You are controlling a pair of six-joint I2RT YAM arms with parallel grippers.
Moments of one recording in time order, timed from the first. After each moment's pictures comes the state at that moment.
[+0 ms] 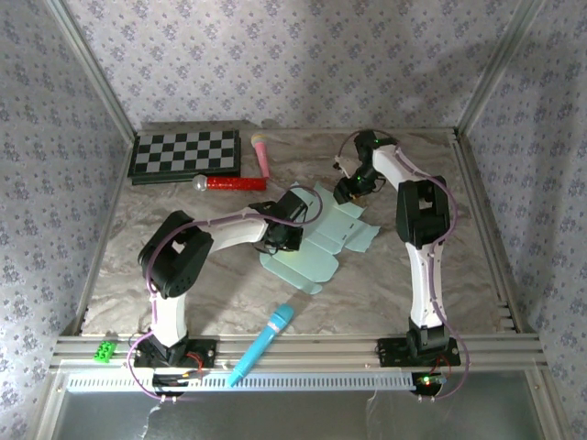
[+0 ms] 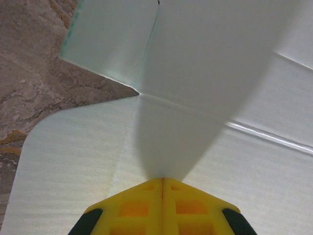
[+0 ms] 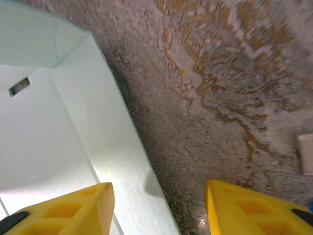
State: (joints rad) left arm -0.79 1.91 1.22 -0.50 0.00 -0.56; right arm 0.20 2.33 1.93 -1.04 -0.35 -0.36
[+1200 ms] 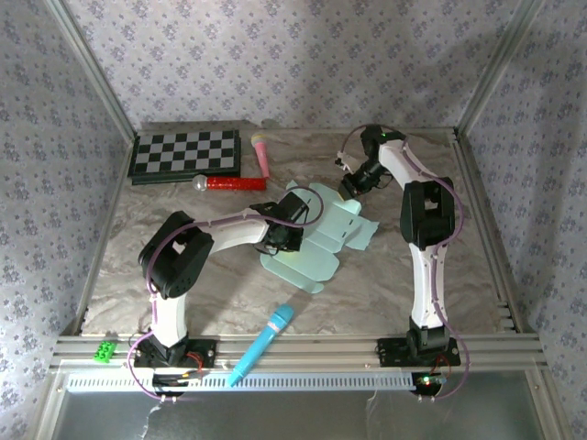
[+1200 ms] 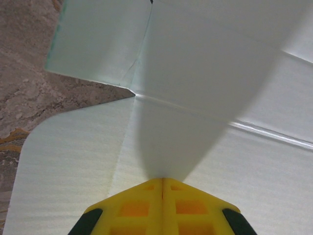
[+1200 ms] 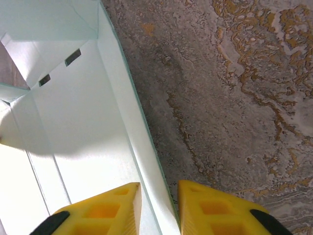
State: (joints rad) left arm -0.80 1.91 1.22 -0.50 -0.02 -0.57; right arm 0.19 2.29 1.97 -1.14 -0.46 -0.46
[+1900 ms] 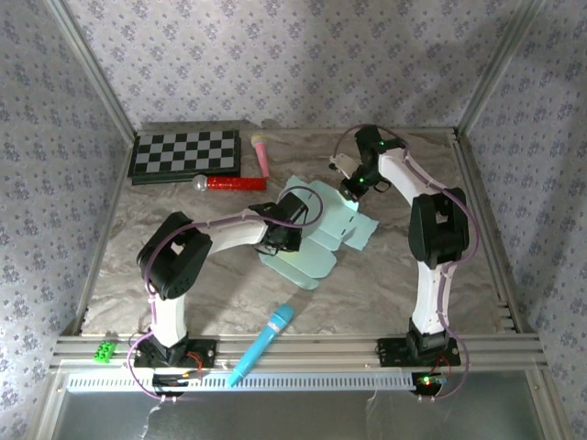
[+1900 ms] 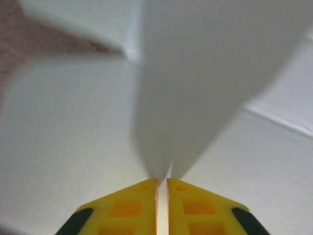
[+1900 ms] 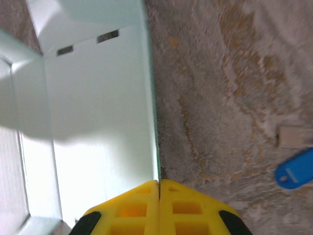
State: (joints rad) left arm -0.80 1.88 1.19 -0.49 -0.04 -0.57; right arm 0.26 2.02 1.68 -0.90 -0.28 -0.58
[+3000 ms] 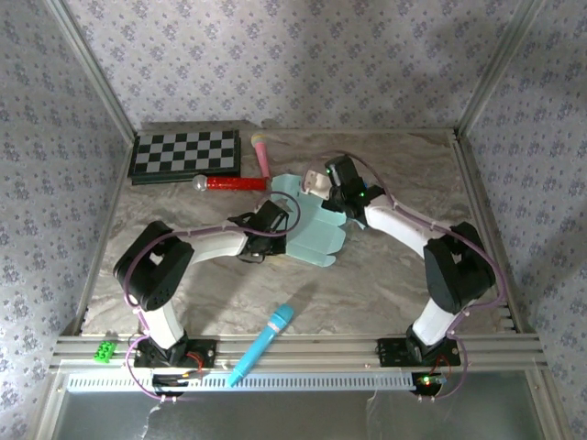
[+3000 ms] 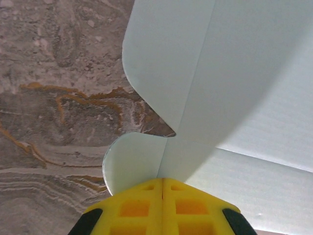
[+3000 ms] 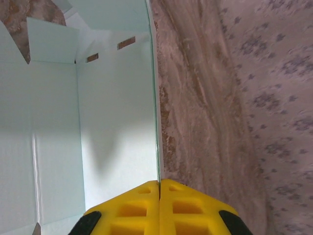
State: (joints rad) left arm -0.75 1.75 0.96 -0.29 -0.04 -0.70; right arm 0.56 1.65 1.14 -0.19 0.22 -0.87
